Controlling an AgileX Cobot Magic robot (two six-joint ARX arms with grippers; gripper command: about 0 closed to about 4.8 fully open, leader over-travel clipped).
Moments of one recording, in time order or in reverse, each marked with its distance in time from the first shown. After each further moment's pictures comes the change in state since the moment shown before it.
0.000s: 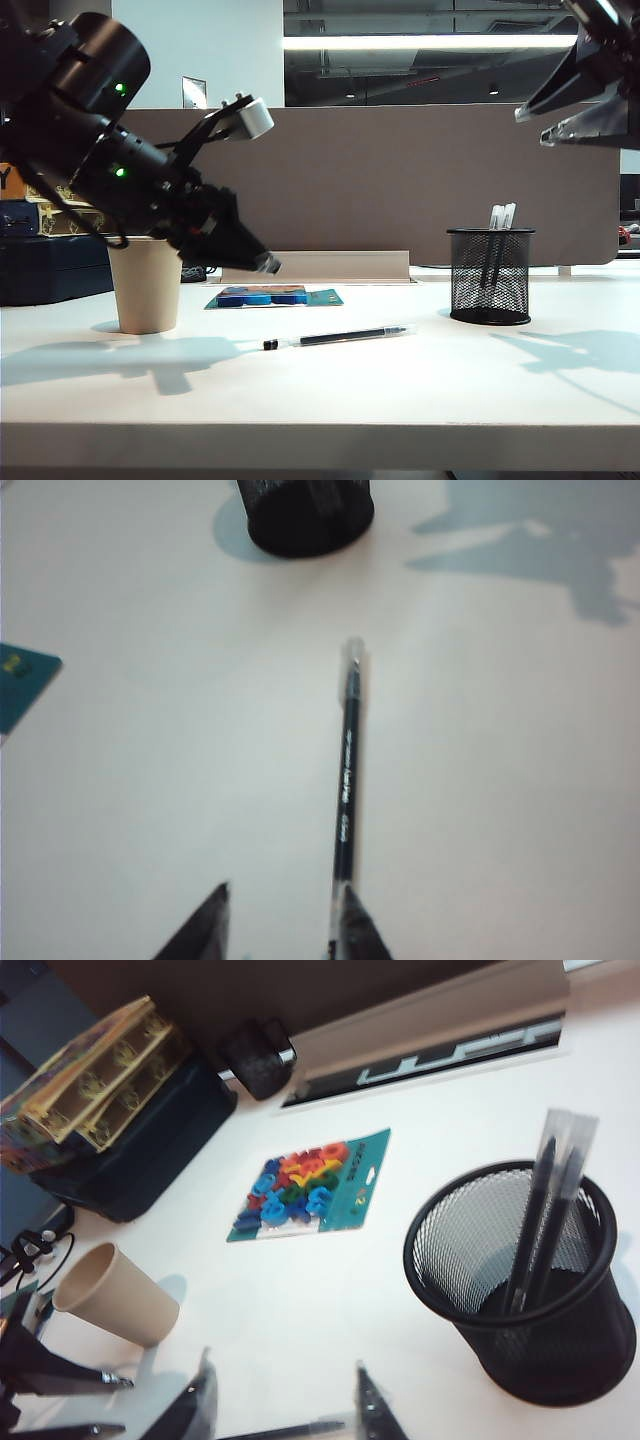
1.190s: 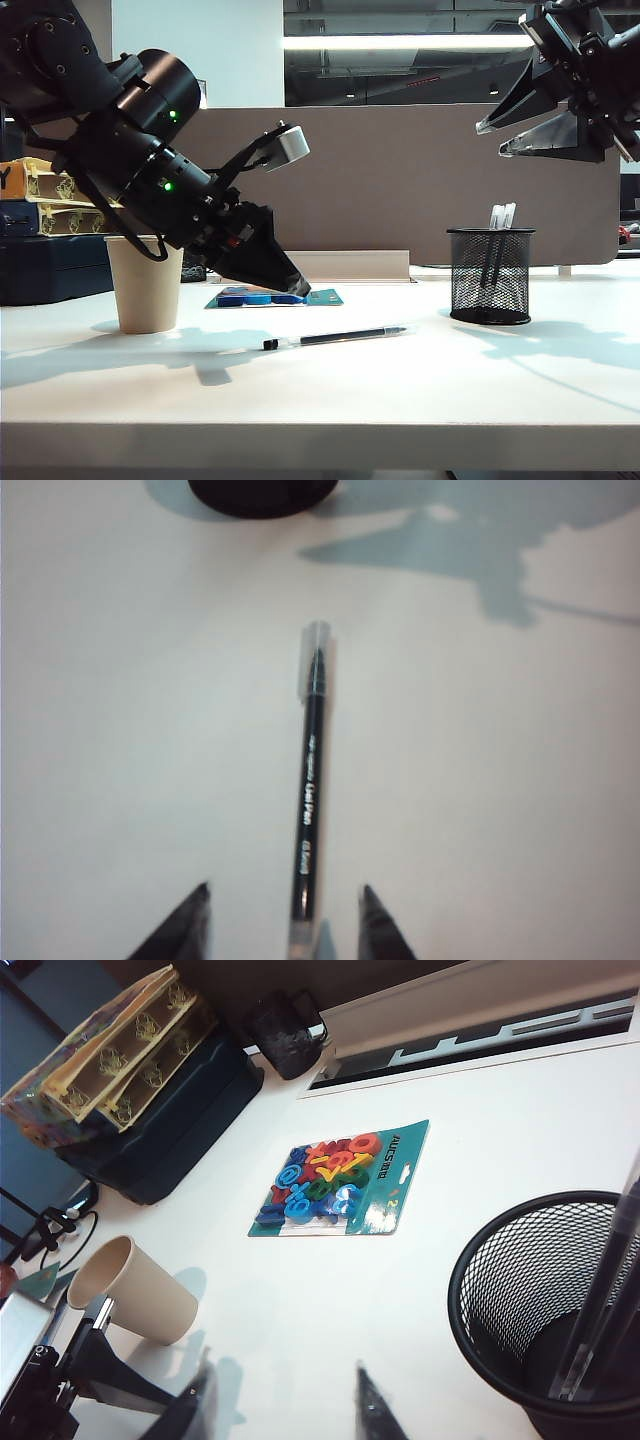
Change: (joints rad) left arm -0.027 0.144 0.171 -0.176 0.044 -0.023; right arm 0.036 0.174 0.127 0.017 -0.051 -0.013
